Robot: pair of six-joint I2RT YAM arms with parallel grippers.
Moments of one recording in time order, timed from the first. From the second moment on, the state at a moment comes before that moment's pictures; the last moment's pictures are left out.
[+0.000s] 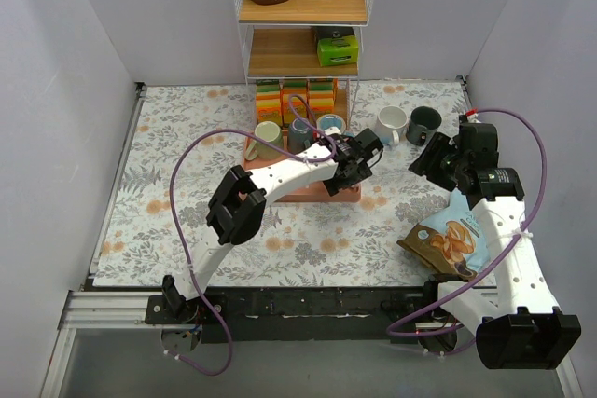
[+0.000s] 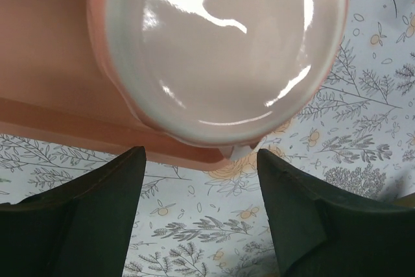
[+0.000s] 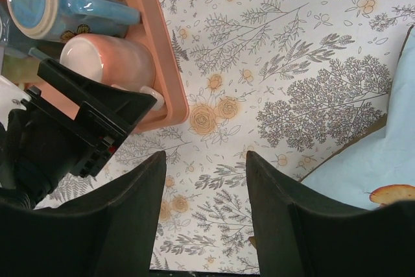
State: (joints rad) left arm -0.97 2.27 2.04 -0.94 -0.36 -1.35; right arm 0.04 1.00 1.04 -0.80 -0.12 0.50
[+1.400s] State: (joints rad) left arm -0.91 2.14 1.85 -0.83 -0.39 -1.35; right arm 0.07 1.04 1.03 -0.80 -0.12 0.46
